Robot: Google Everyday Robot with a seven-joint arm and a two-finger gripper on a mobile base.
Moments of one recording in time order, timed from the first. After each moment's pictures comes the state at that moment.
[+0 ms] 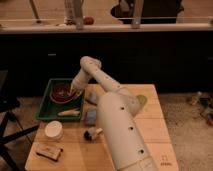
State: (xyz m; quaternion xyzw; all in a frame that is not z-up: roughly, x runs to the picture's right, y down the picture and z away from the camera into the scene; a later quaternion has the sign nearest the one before) arm -0.212 0.041 0.941 -0.12 -0.52 -0.53 0.66
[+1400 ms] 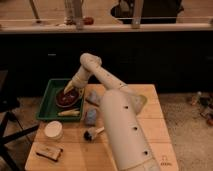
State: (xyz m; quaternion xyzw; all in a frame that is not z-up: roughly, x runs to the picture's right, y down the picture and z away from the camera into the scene) arm -0.205 0.027 0.916 -0.11 -0.51 -0.54 0.66
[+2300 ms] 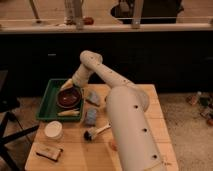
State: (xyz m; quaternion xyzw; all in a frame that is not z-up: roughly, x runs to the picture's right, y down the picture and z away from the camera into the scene) arm -0.196 0.021 0.887 -0.11 -0.51 -0.55 0.65
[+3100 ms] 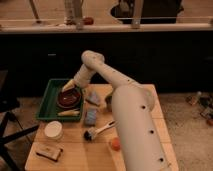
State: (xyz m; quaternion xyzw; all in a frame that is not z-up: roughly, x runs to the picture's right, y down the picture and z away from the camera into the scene) arm -0.186 0.027 0.873 -0.12 -0.51 -0.55 0.65
